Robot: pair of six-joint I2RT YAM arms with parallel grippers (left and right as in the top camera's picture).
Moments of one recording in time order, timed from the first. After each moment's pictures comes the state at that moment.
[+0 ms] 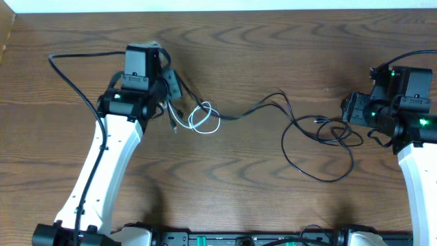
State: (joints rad) left arm -0.17 1.44 1.25 -0.66 0.01 -0.41; right arm -0.10 1.25 1.14 -0.87 -0.12 0.14
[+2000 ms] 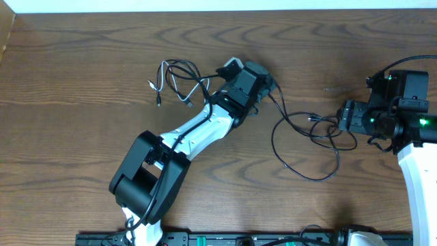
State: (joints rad) left arm -0.65 1.93 1.26 -0.08 -0.14 -1.22; right arm -0.10 1.25 1.14 -0.98 -0.12 0.12
